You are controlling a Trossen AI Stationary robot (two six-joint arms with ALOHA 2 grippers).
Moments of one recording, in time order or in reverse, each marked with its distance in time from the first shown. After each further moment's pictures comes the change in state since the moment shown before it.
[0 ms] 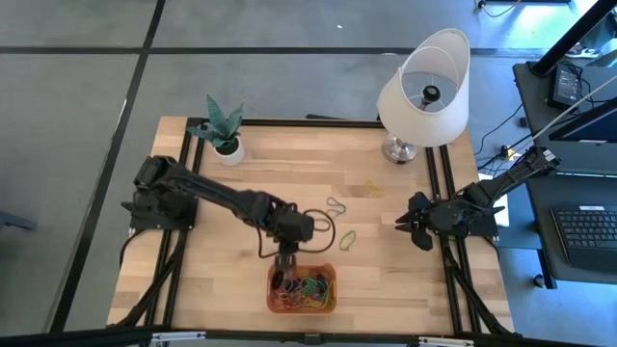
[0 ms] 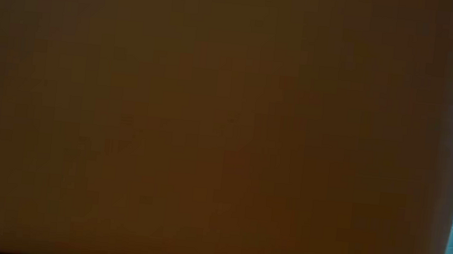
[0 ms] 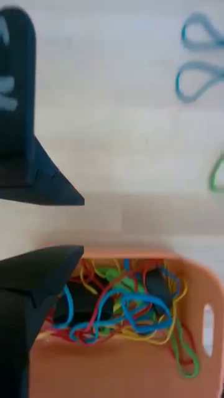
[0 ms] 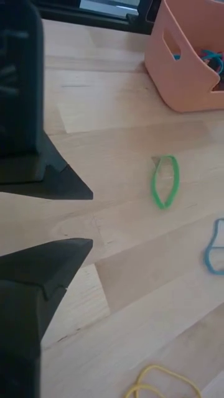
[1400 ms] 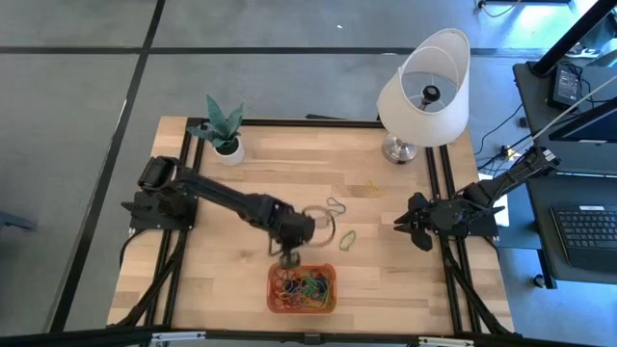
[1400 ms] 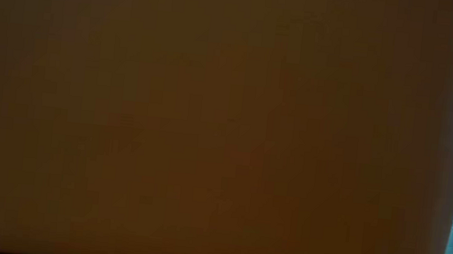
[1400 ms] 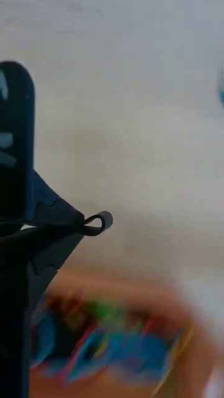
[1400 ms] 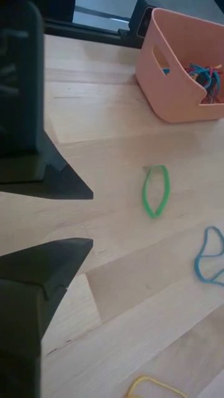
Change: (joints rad) left arm 0.038 0.026 -0.124 0.122 0.010 -0.144; right arm 0.001 -0.001 0.000 0.044 -0.001 0.001
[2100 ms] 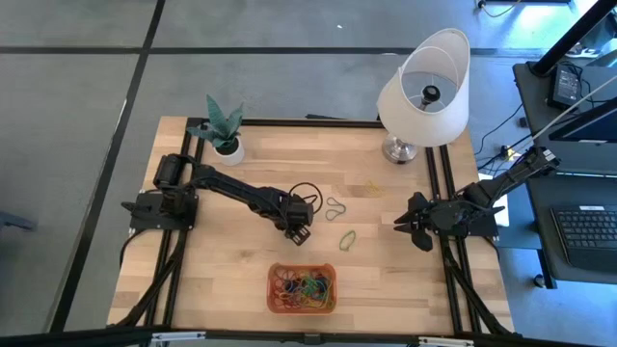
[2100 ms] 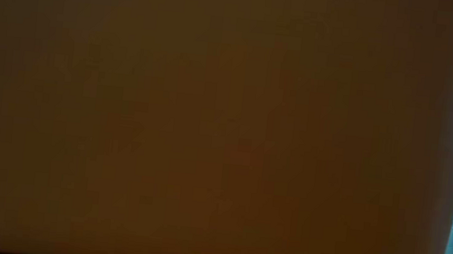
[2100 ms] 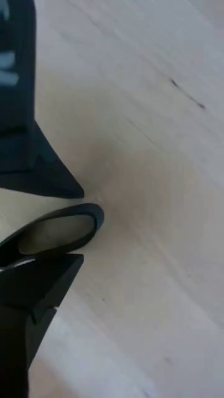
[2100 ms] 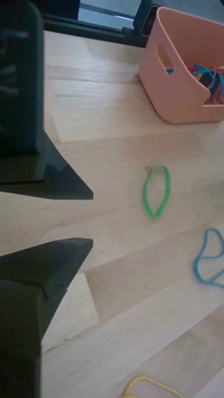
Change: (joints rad) left arm 0.131 0.116 -0.162 0.111 -0.070 -0.446; right arm 0.000 0.000 0.000 0.000 -0.001 -0.022
